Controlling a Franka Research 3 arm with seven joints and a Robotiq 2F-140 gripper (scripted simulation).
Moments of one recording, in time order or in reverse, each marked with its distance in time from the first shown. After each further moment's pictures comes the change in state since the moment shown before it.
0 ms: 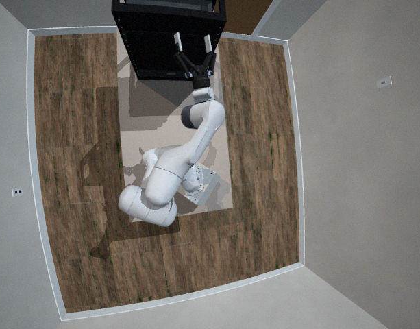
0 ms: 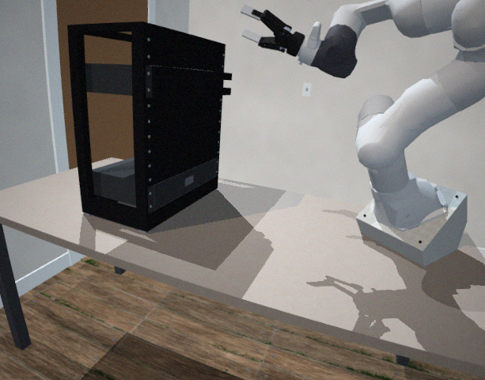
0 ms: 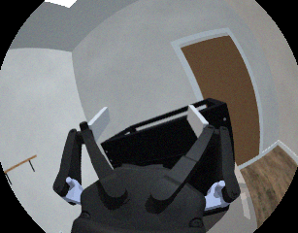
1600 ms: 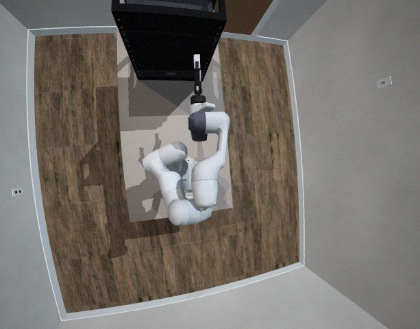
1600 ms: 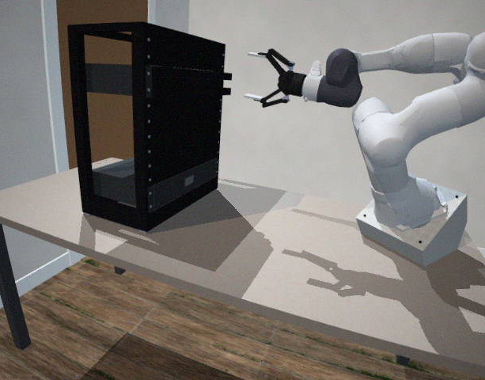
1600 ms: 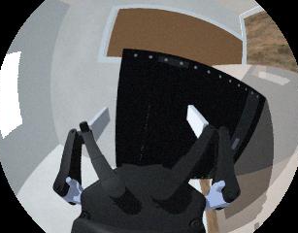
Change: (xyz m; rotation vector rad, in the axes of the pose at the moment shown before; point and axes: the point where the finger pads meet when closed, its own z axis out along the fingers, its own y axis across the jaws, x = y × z) arm -0.128 0.096 -0.076 -0.336 0.023 0.937
